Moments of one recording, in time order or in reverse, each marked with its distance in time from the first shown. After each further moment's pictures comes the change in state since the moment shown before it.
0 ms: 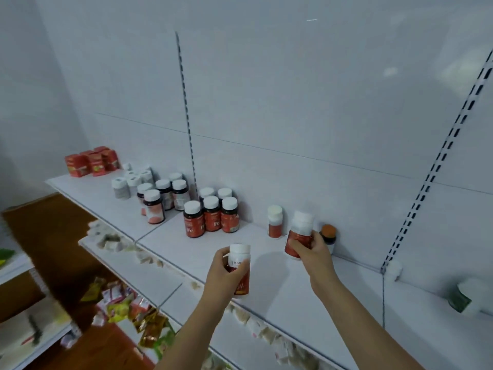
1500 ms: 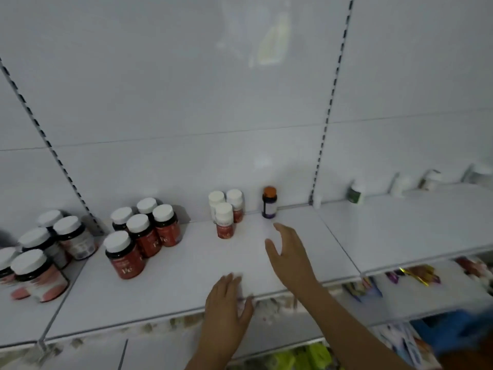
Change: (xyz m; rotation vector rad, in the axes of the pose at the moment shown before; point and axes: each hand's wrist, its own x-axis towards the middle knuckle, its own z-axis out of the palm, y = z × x) left_hand 0.052 -0.100 -0.040 0.767 -0.643 0.649; right_hand -0.081 0.036 0.070 -0.711 0.514 -0.091
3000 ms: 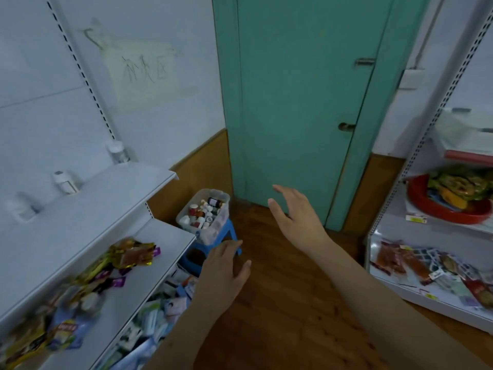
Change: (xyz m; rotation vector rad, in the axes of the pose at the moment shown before) left_hand -0.140 0.651 0.372 -0.262 -0.582 0.832; right_hand -0.308 0.384 -0.662 -0.427 0.573 0.468
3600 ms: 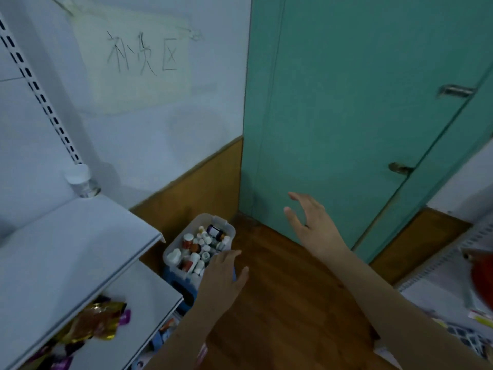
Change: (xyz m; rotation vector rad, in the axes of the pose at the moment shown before) left_hand 0.320 -0.147 0.047 -0.057 -0.070 -0.197; right_hand 0.330 0.092 0.089 -0.055 -0.151 0.017
